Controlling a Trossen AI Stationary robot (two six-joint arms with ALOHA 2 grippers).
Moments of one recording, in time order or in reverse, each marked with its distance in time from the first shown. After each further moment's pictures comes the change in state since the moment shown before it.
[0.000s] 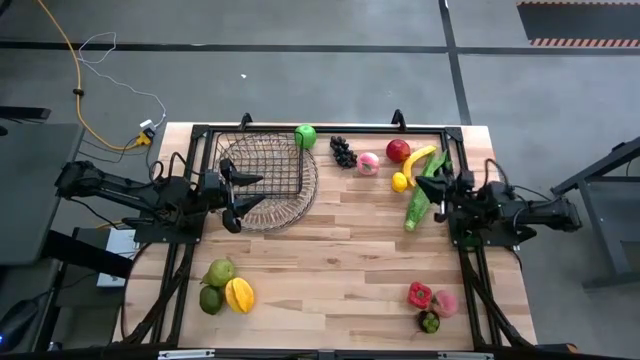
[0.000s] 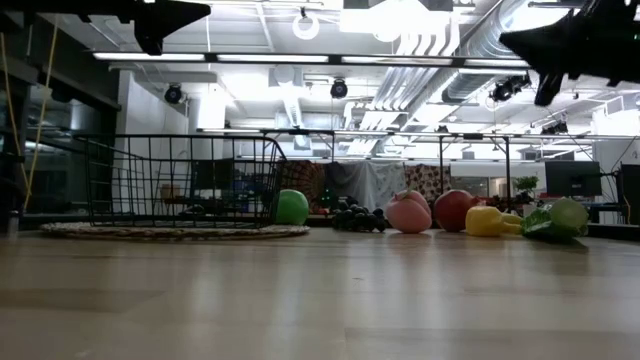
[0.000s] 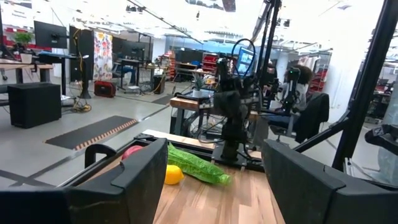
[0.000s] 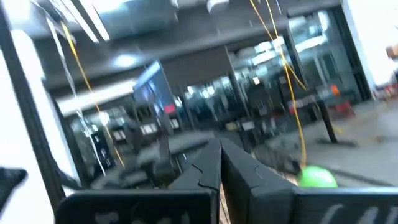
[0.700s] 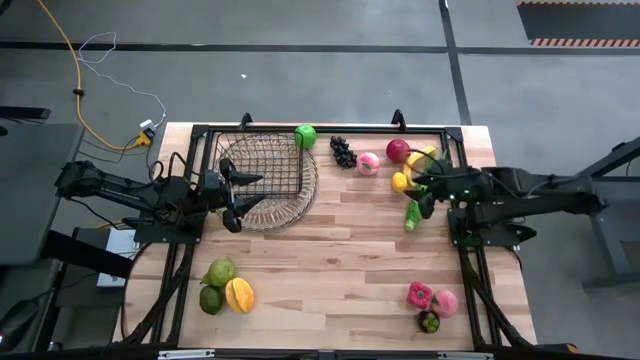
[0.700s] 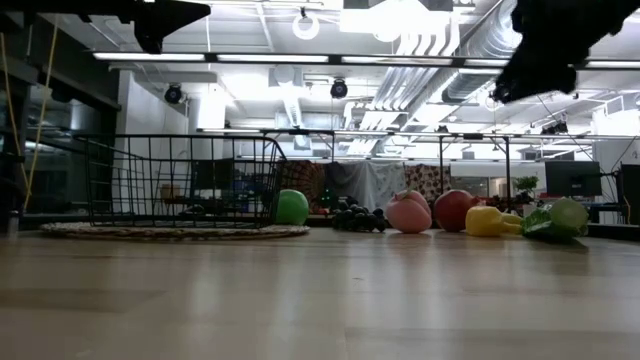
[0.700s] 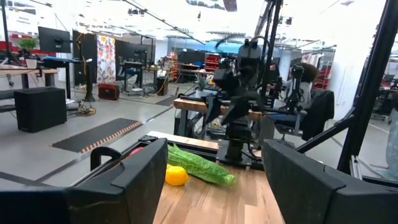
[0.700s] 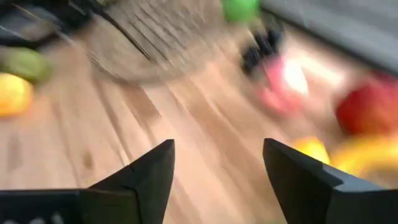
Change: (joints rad) left arm 0.000 0.000 0.000 0.002 -0.009 0.029; right arm -0.001 0.634 0.715 -1.245 0.050 0.403
